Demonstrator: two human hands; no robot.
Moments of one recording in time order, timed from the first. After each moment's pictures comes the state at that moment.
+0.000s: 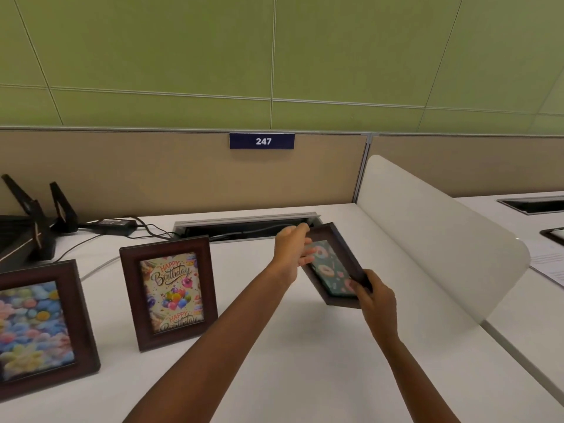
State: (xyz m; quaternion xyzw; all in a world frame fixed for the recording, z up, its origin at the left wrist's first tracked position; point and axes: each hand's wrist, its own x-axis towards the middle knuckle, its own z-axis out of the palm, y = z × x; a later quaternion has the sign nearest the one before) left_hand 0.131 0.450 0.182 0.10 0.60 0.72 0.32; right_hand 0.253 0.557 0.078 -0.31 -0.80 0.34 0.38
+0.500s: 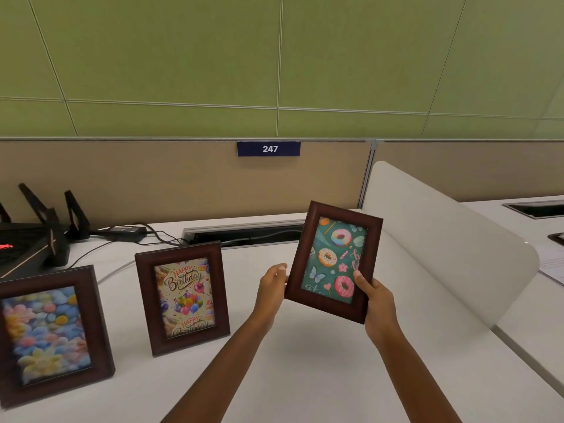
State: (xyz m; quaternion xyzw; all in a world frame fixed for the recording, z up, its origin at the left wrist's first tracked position) left_hand 0.120 0.405 0.110 0.17 0.71 0.64 0.24; right_hand 0.236 0.535 0.092 -0.29 -0.48 0.75 0.34
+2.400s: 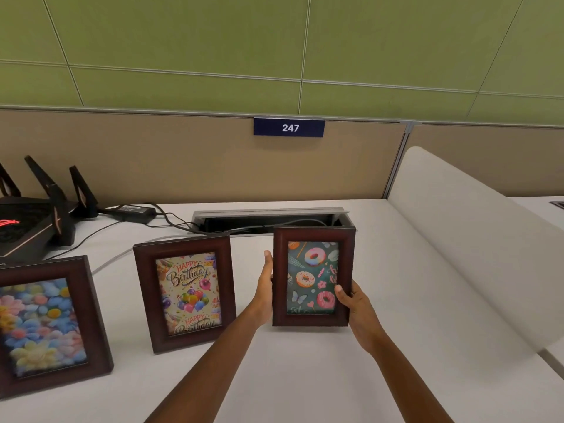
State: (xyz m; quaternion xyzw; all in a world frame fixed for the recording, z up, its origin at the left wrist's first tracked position) left_hand 0.040 0.424 0.034 0.11 0.57 0.72 0.39; right_hand 0.171 0.551 0.023 -0.23 -0.60 0.74 0.19
